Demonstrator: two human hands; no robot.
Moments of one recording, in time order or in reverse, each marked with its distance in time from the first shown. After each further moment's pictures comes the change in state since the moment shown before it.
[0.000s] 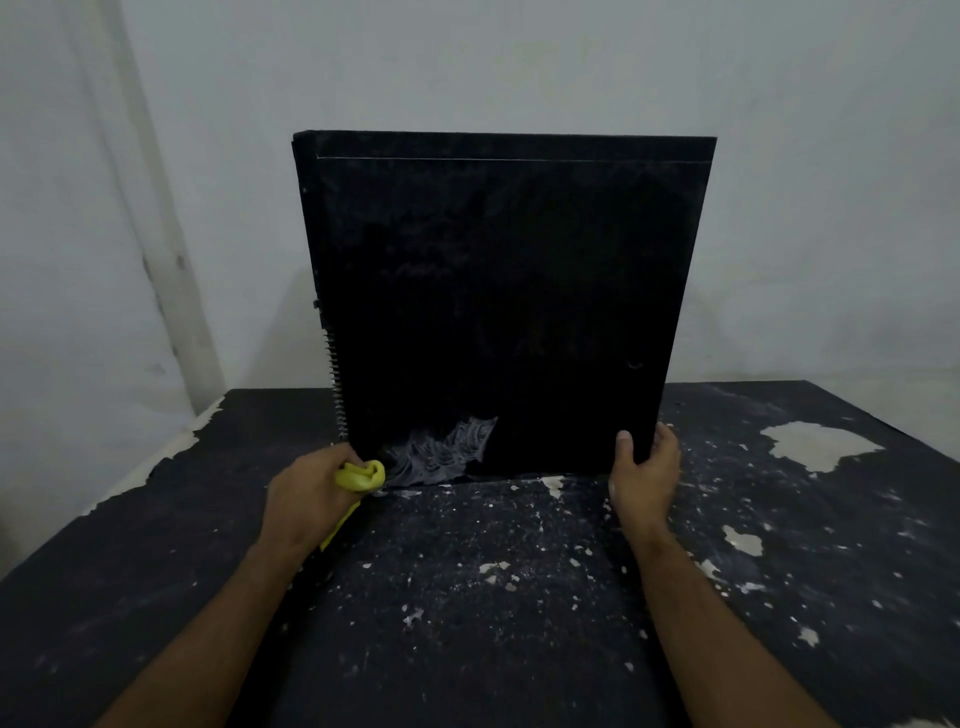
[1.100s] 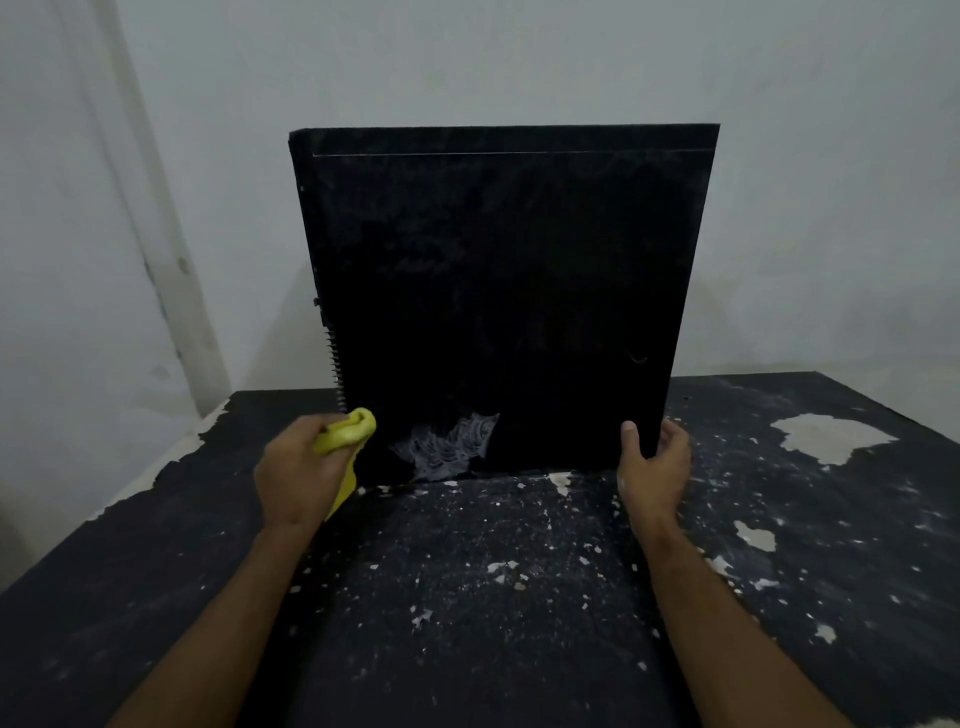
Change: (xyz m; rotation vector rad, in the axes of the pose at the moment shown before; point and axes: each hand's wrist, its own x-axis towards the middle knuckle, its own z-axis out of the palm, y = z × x) left_hand 0.013 0.011 -0.008 -0.190 0.322 -0.116; right_hand 0.001 0.002 0.002 0.047 0.014 0.035
